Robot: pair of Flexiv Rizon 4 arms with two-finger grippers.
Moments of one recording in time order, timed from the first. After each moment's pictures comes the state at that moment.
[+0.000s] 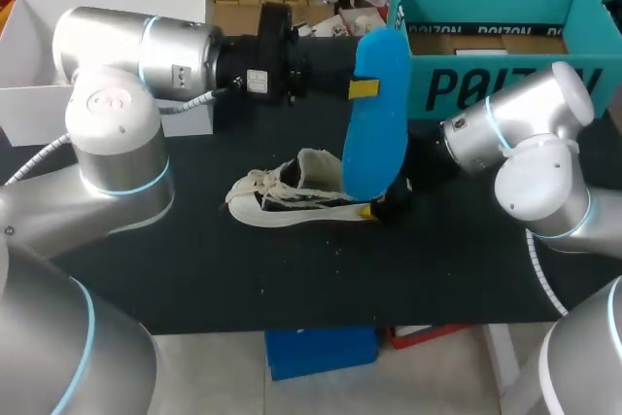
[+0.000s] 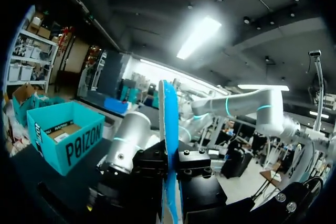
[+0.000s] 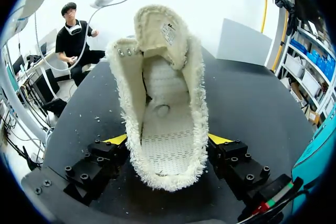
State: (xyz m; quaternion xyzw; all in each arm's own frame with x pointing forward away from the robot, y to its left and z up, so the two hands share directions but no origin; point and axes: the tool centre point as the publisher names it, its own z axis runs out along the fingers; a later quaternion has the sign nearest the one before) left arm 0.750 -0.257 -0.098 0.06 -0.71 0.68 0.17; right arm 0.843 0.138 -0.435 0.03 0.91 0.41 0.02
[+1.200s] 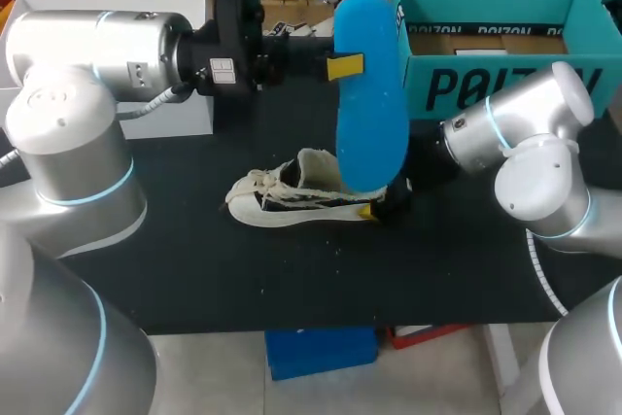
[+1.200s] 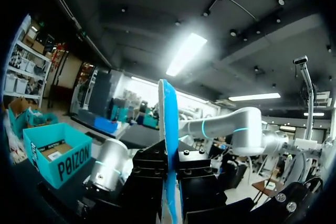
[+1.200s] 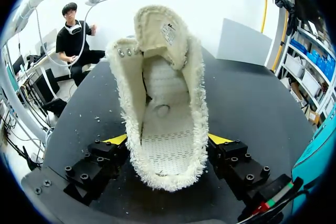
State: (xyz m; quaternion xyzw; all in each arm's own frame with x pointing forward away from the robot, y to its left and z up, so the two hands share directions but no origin) left arm 0.695 -0.230 -0.017 0.03 -0.66 0.73 0.18; right arm 0.843 0.138 -0.435 0.03 0.91 0.41 0.02
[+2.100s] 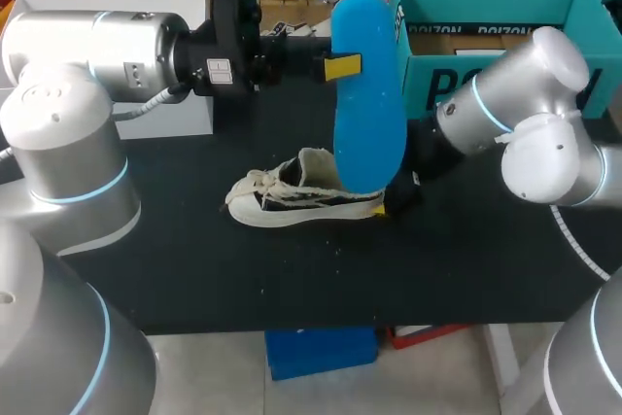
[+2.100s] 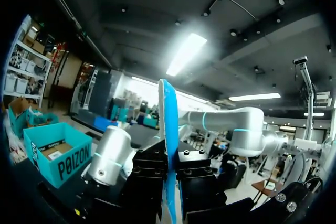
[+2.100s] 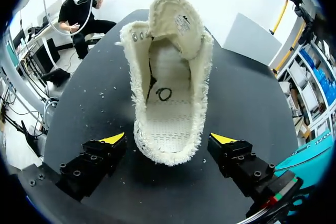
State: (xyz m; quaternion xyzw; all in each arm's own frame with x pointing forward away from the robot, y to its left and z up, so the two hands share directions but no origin) left arm 0.693 -0.227 -0.017 0.03 -0.66 0.73 0.18; right arm 0.847 0.111 -0.420 -0.04 0.95 0.29 0.05
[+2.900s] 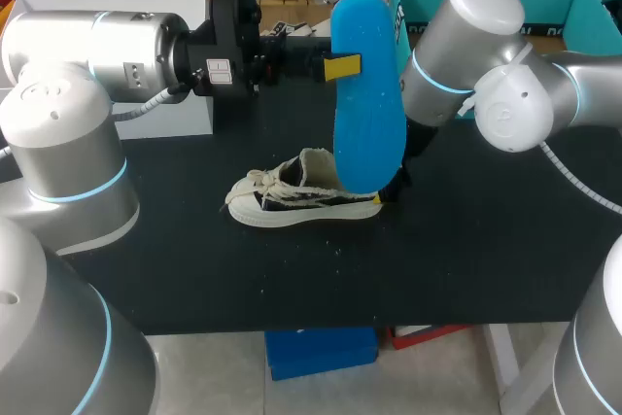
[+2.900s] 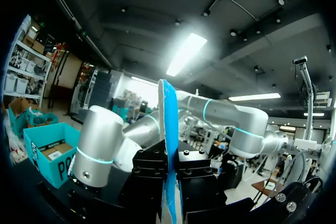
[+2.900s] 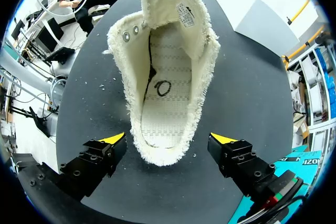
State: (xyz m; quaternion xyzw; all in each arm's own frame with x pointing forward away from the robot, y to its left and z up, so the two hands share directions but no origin) left arm 0.693 -0.227 -0.017 0.03 -0.66 0.73 0.18; right arm 0.854 0.113 -0.401 -0.06 0.99 0.14 0.03
